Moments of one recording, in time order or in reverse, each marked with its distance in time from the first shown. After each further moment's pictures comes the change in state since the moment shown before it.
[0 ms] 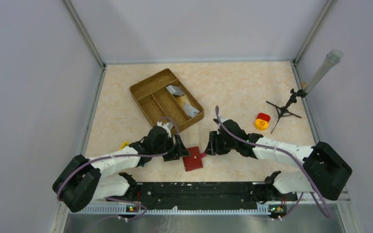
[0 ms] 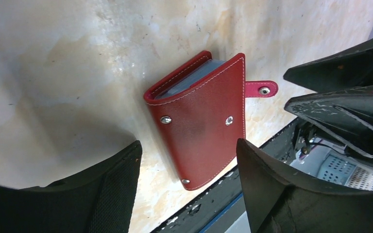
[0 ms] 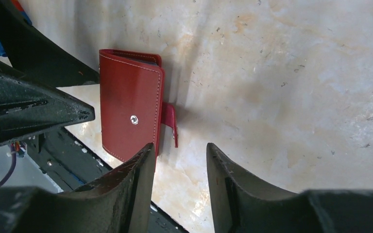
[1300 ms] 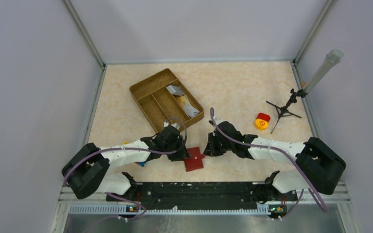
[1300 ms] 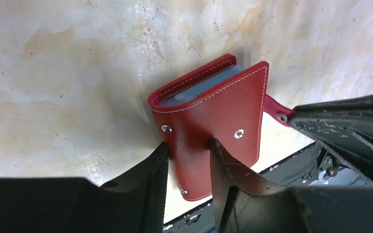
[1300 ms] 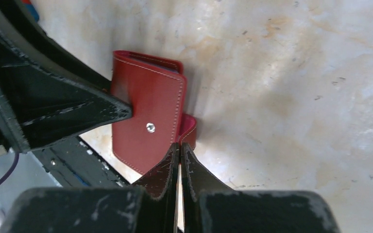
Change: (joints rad) left arm -0.137 0.159 0.150 -0.153 -0.163 -0.076; right arm 0.036 0.082 0.000 0.090 -0.008 0.020
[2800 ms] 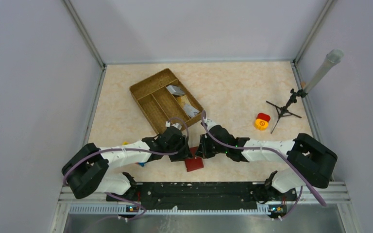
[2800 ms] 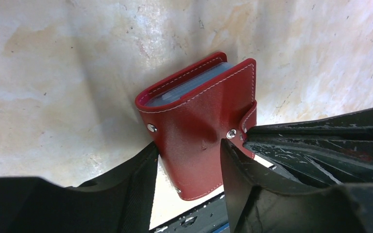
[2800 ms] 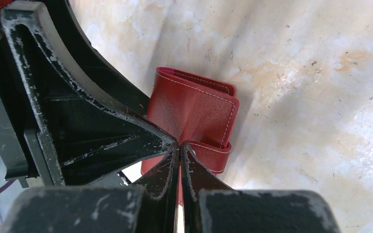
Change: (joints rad) left arm -0.045 0.003 0.022 -0.013 -0.050 -0.010; right arm 0.115 0.074 0.015 0.170 0.055 0.026
